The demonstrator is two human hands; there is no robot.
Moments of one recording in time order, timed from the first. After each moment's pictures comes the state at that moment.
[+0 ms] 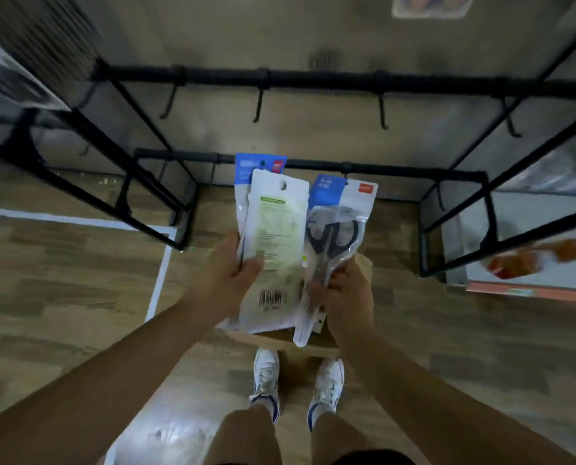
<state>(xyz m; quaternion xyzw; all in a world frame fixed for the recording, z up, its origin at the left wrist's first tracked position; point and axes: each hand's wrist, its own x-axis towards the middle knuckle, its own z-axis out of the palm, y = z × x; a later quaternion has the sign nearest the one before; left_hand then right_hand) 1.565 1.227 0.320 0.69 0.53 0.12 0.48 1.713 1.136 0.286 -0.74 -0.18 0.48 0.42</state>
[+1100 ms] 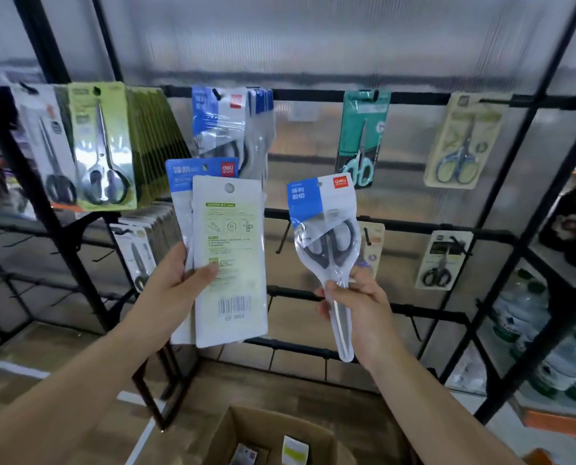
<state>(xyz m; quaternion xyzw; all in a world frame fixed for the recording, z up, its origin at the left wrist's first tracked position) 1.536 1.216 0.592 0.64 0.38 0.47 0.47 1.758 1.141 0.567 -0.45 -0.33 0.46 0.69</state>
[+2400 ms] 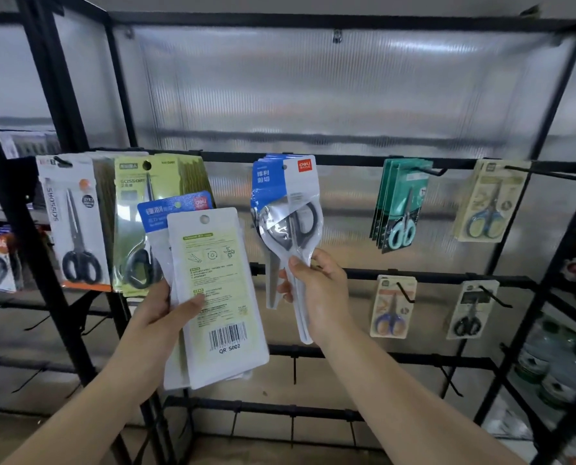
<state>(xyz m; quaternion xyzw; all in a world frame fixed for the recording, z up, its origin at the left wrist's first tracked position) 1.446 1.317 0.628 0.56 0.37 0.51 0.53 1.627 1.274 0.652 -0.44 -0.34 0.38 0.74</state>
